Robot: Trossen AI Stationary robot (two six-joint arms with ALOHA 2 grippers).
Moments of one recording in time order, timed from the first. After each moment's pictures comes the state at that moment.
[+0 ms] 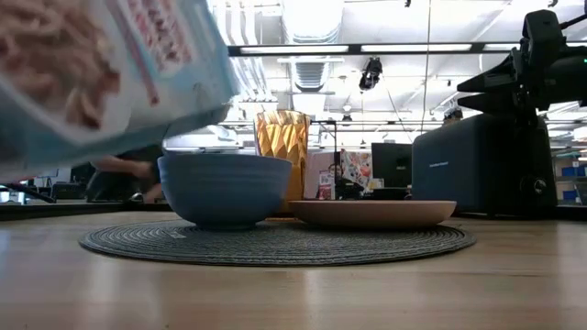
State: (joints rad) left arm -1.00 1.60 1.56 -1.57 -0.38 -2.08; right arm 0.26 0.11 0.01 0.09 0.72 0.46
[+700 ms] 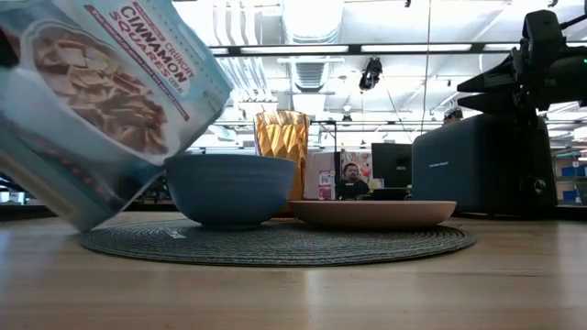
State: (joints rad) left arm -1.06 1.58 1.17 -1.57 -0.65 -2.35; right arm 0.26 0.11 0.01 0.09 0.72 0.46
